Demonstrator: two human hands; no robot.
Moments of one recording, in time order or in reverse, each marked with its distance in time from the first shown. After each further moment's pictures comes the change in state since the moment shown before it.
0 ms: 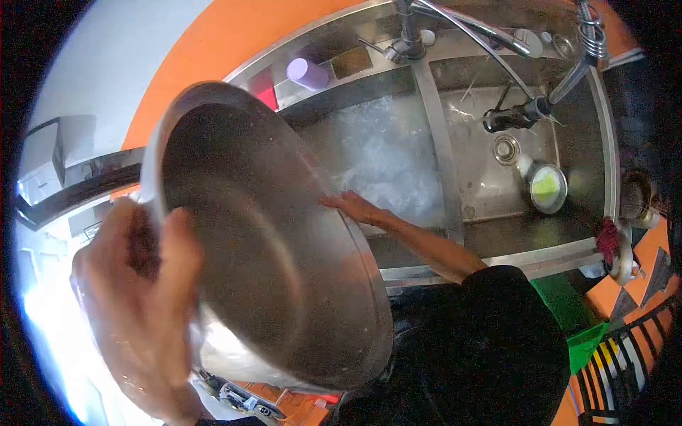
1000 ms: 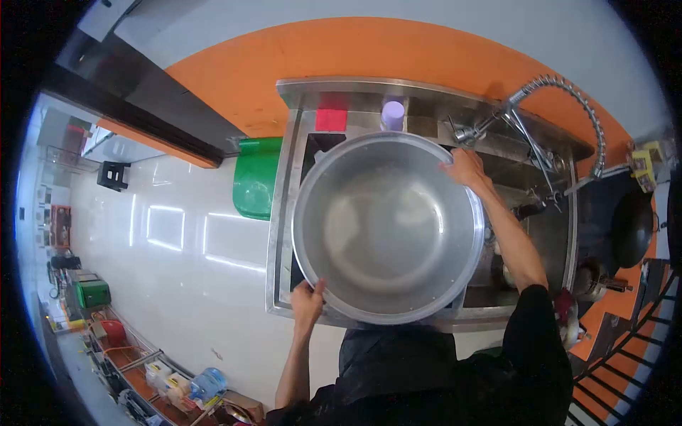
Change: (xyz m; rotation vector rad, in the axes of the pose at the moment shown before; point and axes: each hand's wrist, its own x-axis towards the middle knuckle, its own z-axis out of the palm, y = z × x) left_hand -0.070 -0.255 0.427 -1.089 -0.260 -0.352; right_hand -0.063 -0.178 -0.162 -1.301 0.808 0.162
